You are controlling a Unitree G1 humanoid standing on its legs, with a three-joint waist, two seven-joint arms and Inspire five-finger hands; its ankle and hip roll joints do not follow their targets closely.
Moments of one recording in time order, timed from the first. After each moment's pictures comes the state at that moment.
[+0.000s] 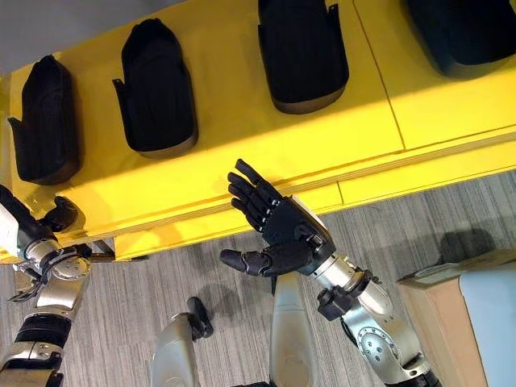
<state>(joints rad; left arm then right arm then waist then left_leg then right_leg) -0.31 0.56 0.04 0.41 0.02 0.09 0.86 0.00 -0.56 0.18 -0.39 0.91 -0.01 0.39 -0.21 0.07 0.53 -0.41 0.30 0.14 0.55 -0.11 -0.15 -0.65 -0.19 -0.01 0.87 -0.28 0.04</state>
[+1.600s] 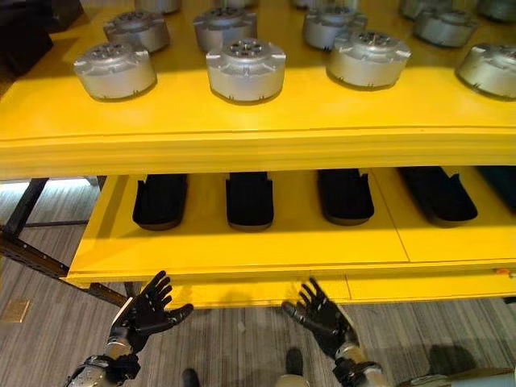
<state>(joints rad) 0.28 0.33 -0.04 0.44 -0.44 -0.26 -0.21 0.28 -0.30 0.06 0.53 0.78 -0.02 0.36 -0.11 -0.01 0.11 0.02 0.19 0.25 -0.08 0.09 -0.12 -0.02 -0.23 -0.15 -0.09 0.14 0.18</state>
